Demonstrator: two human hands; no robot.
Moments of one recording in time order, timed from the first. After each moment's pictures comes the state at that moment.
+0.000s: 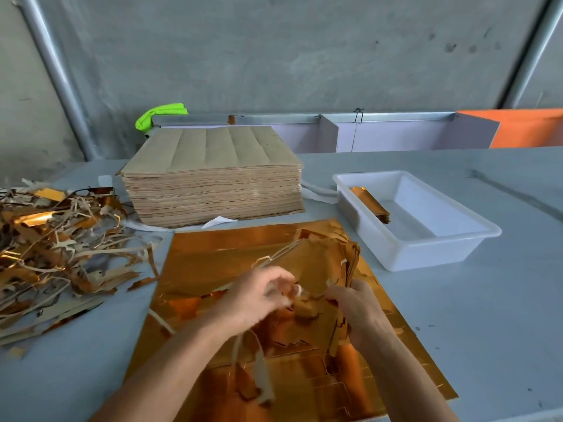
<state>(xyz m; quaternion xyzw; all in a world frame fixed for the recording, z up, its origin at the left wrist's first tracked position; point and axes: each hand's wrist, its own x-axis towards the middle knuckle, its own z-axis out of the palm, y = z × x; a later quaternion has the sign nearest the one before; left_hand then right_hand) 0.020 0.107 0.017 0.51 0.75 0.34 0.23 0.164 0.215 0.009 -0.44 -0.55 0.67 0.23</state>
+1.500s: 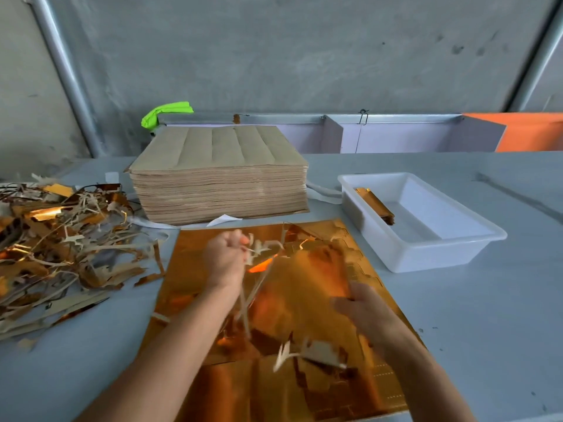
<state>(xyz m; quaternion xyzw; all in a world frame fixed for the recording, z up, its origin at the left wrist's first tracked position) -0.019 0.140 0.014 0.16 0.71 0.68 0.10 0.185 0.218 0.012 -0.35 -0.71 0.60 0.14</state>
